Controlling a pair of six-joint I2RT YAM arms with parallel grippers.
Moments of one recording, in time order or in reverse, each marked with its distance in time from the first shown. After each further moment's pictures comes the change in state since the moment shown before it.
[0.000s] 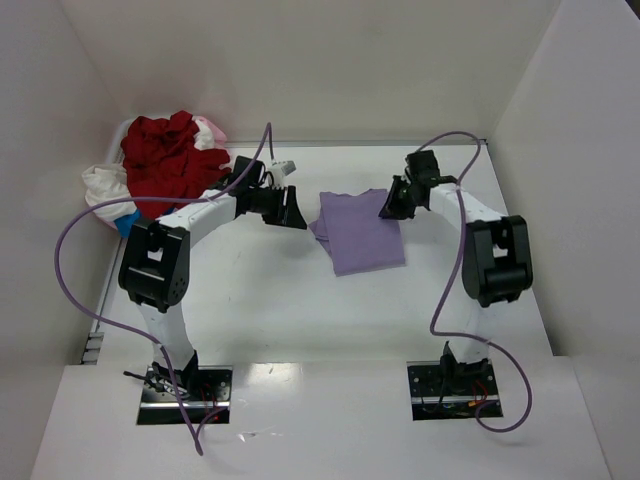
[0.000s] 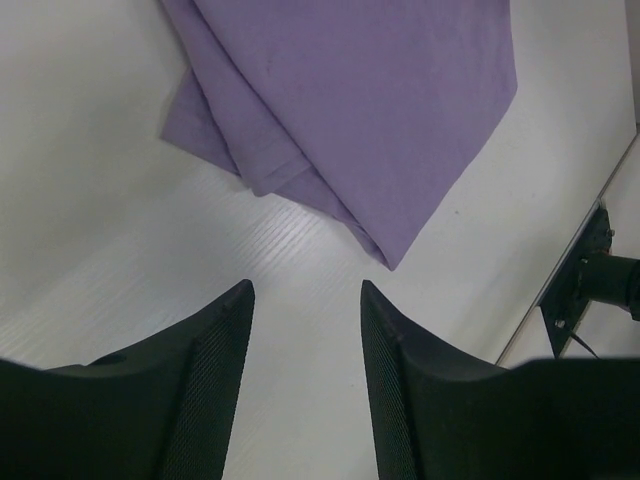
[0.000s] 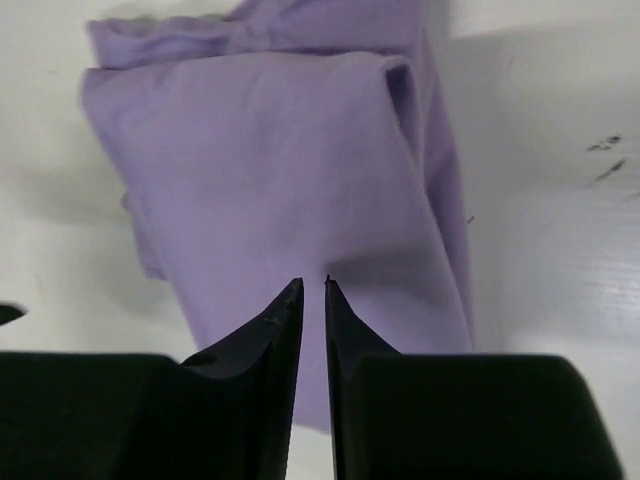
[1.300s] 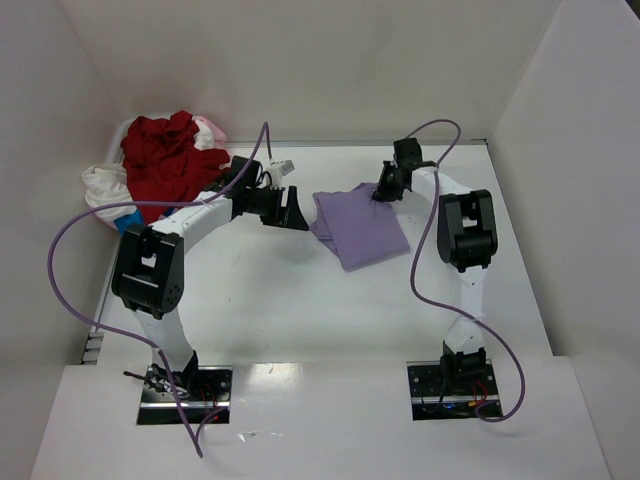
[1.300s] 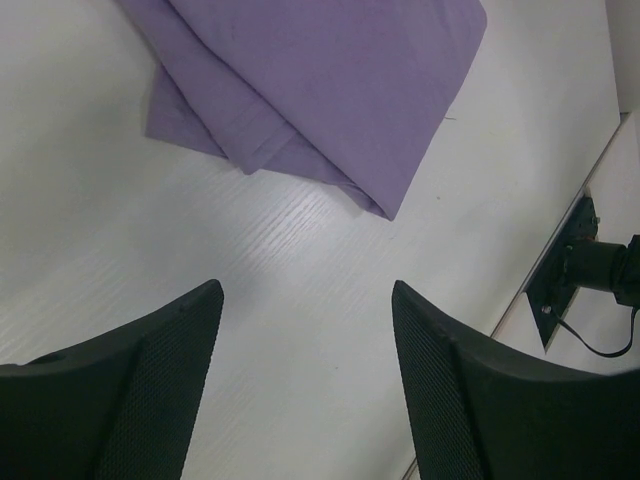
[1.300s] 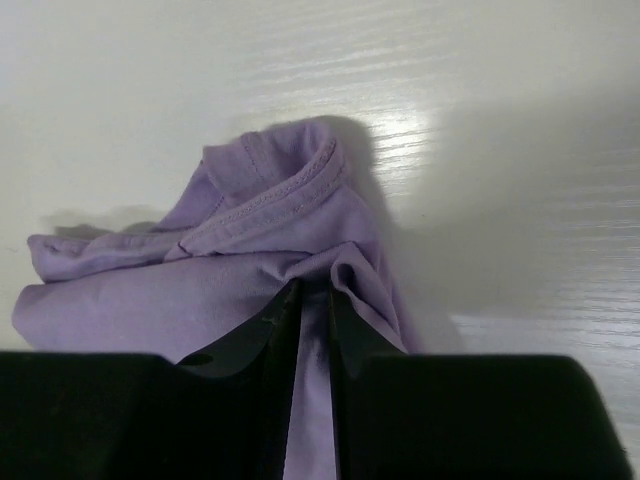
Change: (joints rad) left arm 0.000 -0.060 -0.028 -0.020 0.016 0.004; right arm 0.005 0.441 0.393 0.047 0.072 -0.008
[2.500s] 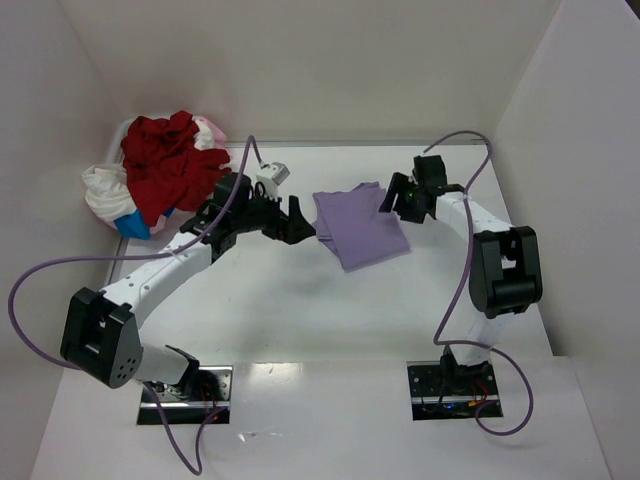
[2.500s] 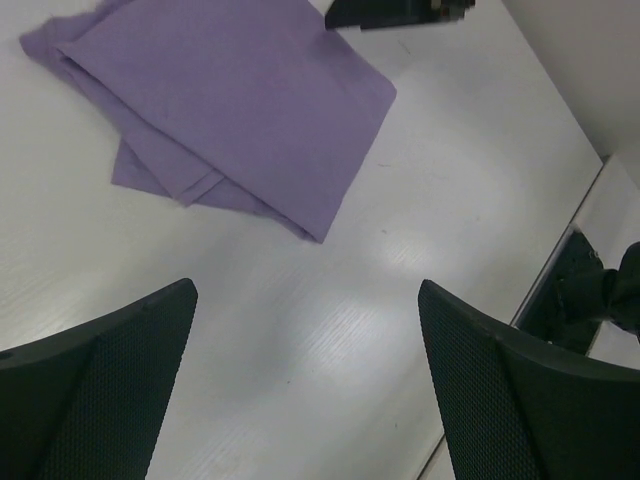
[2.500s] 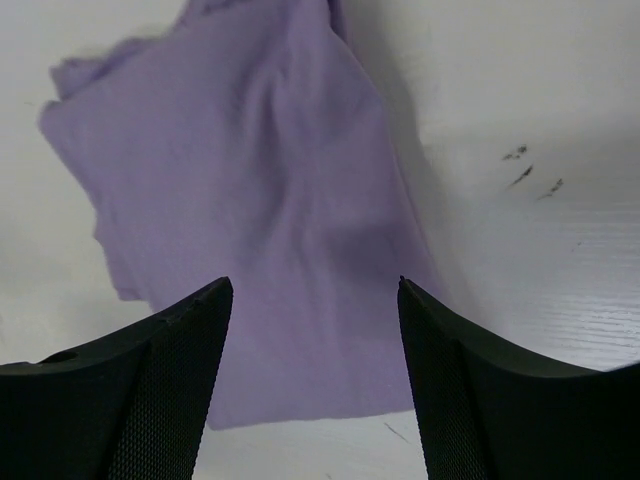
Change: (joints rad) left arm -0.131 -0.443 -0.300 0.227 -0.208 -0.087; right arm -0.016 -0.505 -0.476 0.051 0.033 -0.026
